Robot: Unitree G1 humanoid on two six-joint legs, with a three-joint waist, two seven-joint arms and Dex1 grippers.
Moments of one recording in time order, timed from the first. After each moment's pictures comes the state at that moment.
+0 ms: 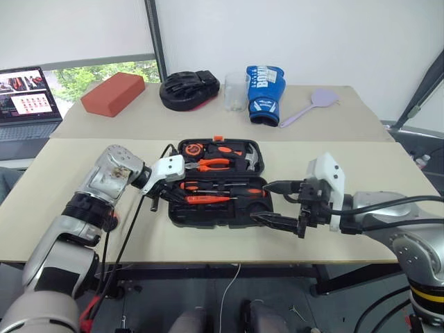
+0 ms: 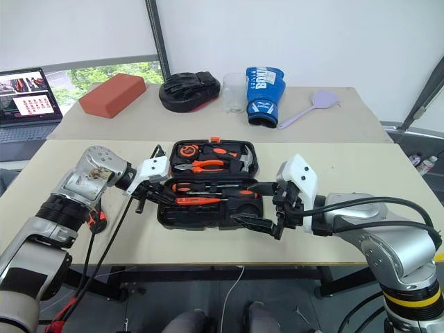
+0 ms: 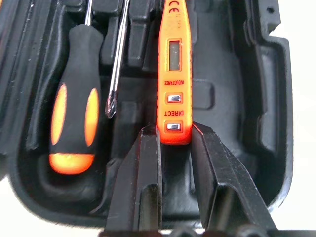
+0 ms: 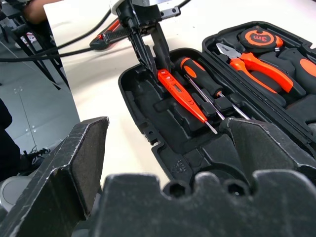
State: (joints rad) left arm -0.94 0.71 -0.39 0.50 0.00 0.27 -1.49; right arm -0.40 -0.78 -0.08 -0.62 0.77 0.97 0.74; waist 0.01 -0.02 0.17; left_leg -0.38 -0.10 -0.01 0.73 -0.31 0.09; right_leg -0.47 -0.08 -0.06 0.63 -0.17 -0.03
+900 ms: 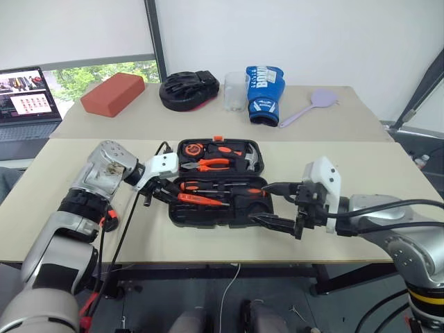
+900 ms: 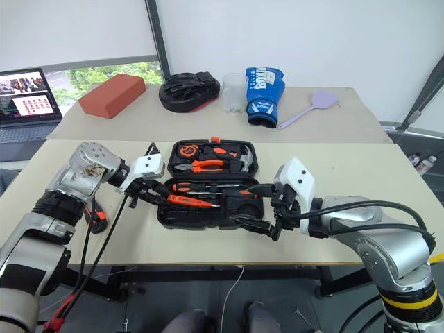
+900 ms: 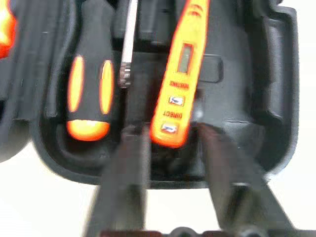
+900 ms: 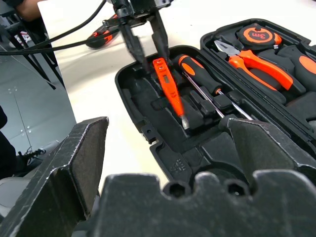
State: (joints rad) left arm -0.96 0.71 -0.36 0.56 0.03 0.23 -1.54; right arm -0.38 -0.77 -0.05 -0.62 0.75 0.92 0.72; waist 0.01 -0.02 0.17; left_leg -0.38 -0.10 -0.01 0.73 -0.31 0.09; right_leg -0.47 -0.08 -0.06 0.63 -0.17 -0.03
